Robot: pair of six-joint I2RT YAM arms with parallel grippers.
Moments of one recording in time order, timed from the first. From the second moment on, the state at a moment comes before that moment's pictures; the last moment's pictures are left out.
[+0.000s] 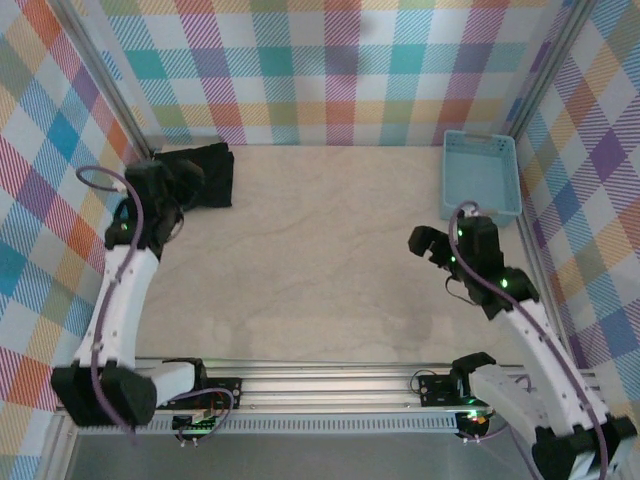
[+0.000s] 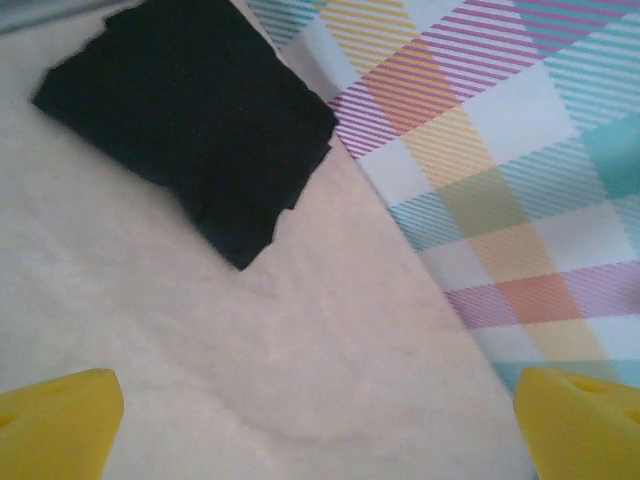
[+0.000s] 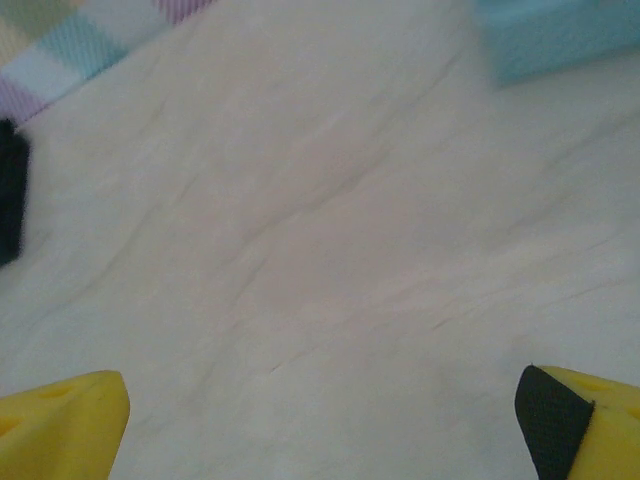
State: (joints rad) left arm -0.01 1.14 1.15 -0.60 -0.14 -0.91; right arm 0.29 0.79 0.78 -0.62 0.11 0.56
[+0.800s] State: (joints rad) left arm -0.09 1.37 0.37 0.45 -0.33 -0.20; right arm 0.09 1.23 0.19 0.63 0.13 0.09
